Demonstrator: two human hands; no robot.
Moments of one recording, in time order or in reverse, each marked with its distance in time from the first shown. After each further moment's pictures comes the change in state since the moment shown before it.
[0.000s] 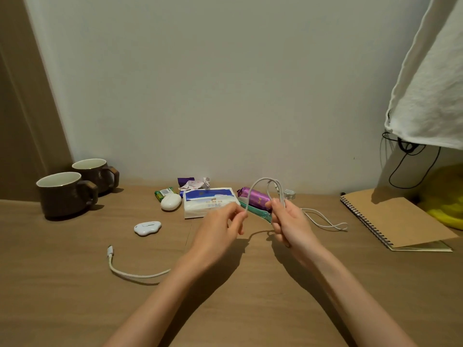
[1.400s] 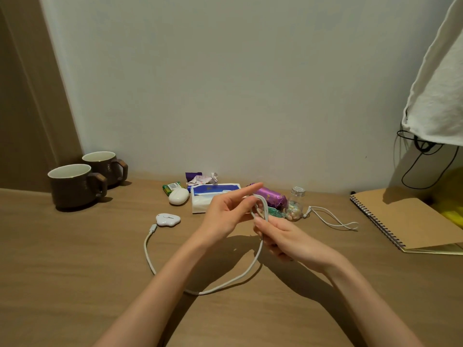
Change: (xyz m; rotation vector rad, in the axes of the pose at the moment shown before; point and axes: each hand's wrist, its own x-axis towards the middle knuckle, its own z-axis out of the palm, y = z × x) left_hand 0.005 0.013 -0.018 -0.755 -0.103 -0.085; right_hand -0.017 -0.009 0.007 -0.360 -0.524 0.061
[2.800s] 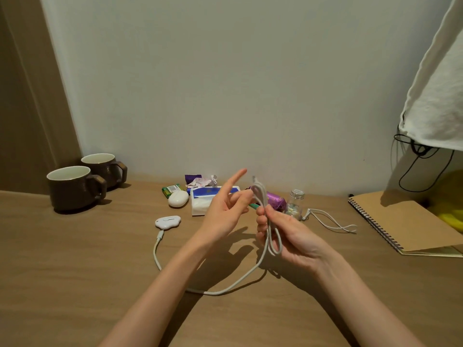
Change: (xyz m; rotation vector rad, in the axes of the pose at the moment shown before) left_hand 0.003 0.004 -0.001 0.003 0.061 0.050; right_hand 0.016 0.009 -0.006 1.075 -0.084 0.031
